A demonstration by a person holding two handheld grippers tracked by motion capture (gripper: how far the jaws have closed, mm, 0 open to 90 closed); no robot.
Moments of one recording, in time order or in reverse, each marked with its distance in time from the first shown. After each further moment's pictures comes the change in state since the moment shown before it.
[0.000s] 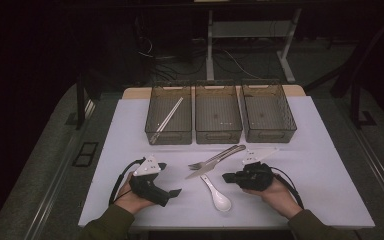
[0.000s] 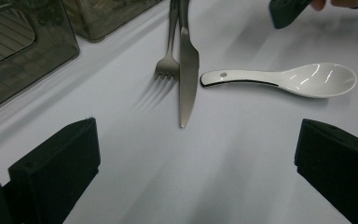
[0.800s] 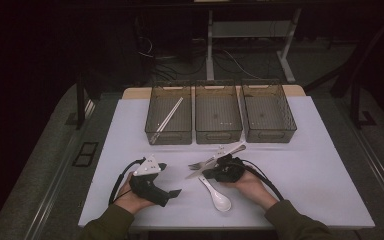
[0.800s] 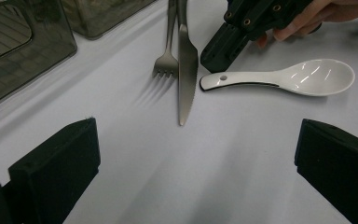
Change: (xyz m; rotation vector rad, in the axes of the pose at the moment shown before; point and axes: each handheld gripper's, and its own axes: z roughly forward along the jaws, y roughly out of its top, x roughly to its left) left arm 0.000 -0.001 0.000 0.009 -0.009 -0.004; right arm -0.005 0.025 0.068 0.095 0.011 -0.019
